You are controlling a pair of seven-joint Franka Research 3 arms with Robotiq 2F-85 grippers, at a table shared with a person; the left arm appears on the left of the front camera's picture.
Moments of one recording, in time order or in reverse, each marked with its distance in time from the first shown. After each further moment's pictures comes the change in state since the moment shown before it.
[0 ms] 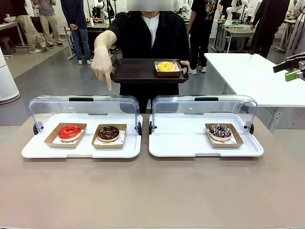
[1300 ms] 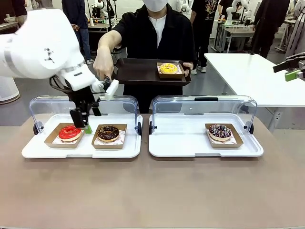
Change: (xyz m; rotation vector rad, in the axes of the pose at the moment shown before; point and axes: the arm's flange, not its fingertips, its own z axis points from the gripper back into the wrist) left arm 0.090 0.056 -0.351 -0.017 0.839 -0.429; right arm 0.001 0.000 0.000 -0.001 0.000 0.001
